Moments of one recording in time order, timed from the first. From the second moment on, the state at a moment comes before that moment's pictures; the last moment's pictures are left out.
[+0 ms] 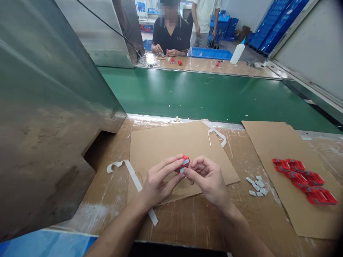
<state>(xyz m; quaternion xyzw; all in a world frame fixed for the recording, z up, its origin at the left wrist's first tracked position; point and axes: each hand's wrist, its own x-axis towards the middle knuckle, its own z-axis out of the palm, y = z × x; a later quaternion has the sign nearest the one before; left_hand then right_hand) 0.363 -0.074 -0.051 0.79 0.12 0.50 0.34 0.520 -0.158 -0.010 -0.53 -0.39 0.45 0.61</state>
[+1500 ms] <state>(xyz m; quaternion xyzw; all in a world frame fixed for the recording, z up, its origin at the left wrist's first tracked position) 0.369 -0.091 -0.037 0.64 0.24 0.55 0.48 0.510 -0.163 -0.002 -0.50 -0.71 -0.10 0.48</state>
